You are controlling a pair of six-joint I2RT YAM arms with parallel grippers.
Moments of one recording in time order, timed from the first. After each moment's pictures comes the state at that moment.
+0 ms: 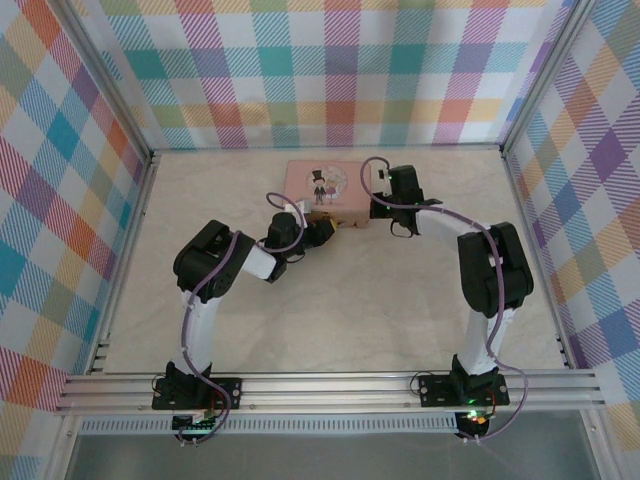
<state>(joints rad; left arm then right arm) -0.51 2.16 0.95 0.93 0.36 -0.84 0.34 1.86 1.20 -0.08 -0.08 0.26</state>
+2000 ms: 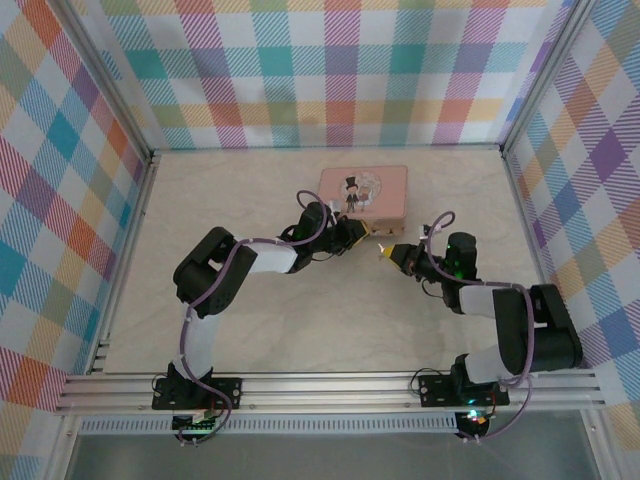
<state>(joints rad) -0.68 2.07 1.15 0.52 0.38 -1.24 0.11 1.45 0.35 0.73 -0.88 1.02</state>
